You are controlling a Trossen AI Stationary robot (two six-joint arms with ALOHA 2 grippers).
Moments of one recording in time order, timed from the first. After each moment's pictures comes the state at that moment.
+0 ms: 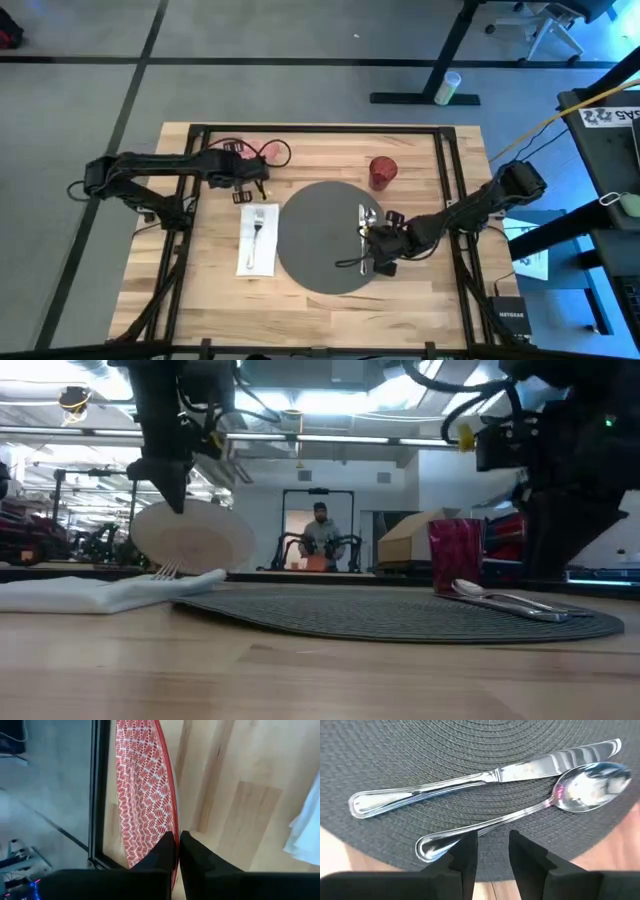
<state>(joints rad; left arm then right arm) 0.23 1.31 0.95 -1.00 -0.60 0.14 0.41 1.53 0.85 -0.69 0.24 0.61</state>
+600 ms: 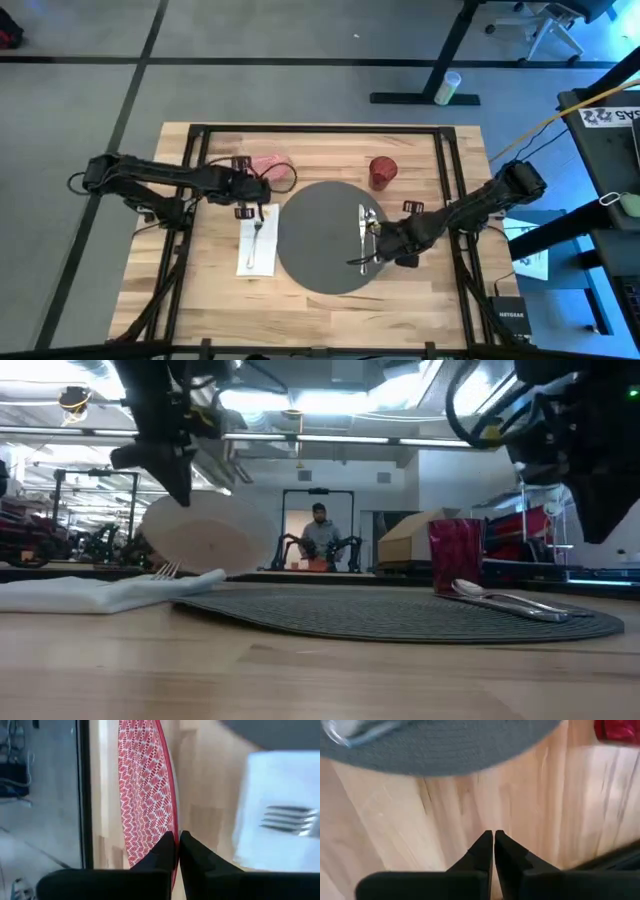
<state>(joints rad) -0.02 1.31 0.95 -0.95 -0.61 0.07 0.41 1.53 0.97 -1.23 0.22 0.60</state>
